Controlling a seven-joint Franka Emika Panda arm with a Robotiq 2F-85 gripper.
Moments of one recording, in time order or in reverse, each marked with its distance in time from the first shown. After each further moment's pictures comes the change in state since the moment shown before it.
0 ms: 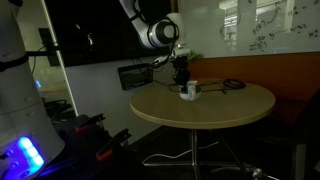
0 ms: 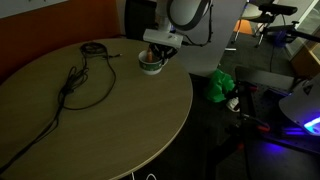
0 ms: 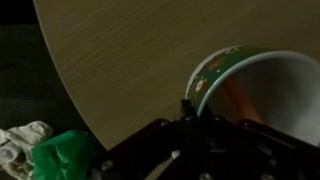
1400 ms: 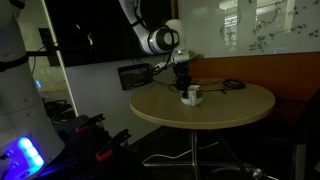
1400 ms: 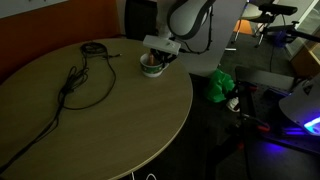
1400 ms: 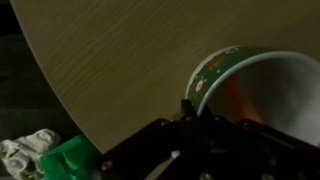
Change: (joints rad) arm 0.012 0.055 -0.014 -0.002 0.012 0.058 0.074
